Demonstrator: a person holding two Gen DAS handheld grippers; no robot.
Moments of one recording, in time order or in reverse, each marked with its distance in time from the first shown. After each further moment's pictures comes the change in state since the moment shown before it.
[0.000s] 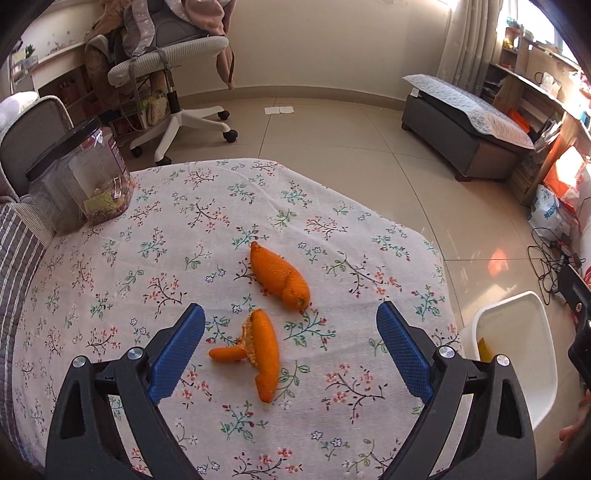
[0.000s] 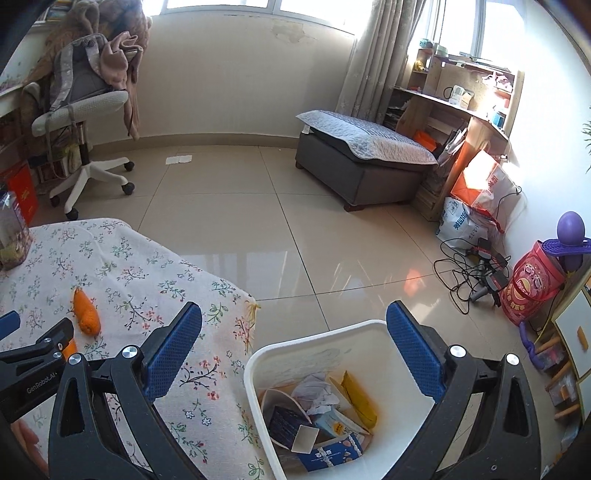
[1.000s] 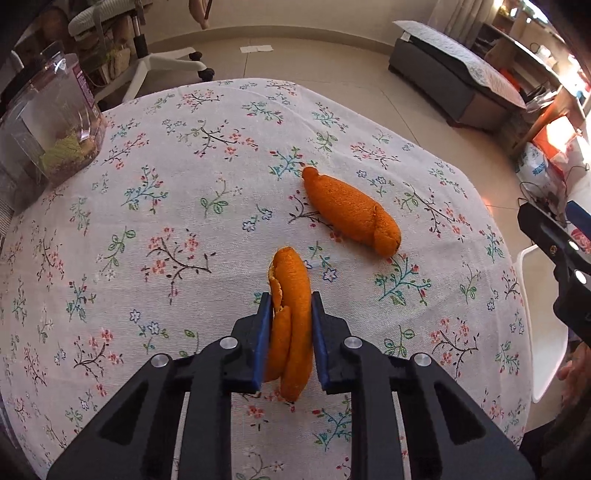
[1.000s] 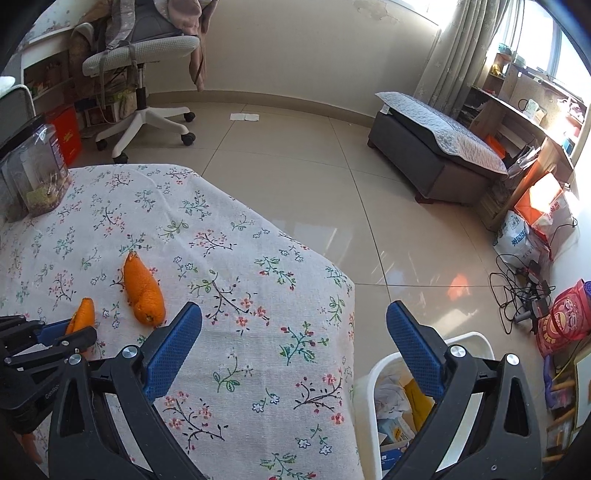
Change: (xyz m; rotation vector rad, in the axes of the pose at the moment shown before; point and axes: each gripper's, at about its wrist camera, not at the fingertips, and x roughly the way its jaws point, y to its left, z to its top) left arm 0.061 0.083 -0.009 0.057 0.219 -0.128; right arm 0.046 0.111 0.003 -0.170 0.122 0.182
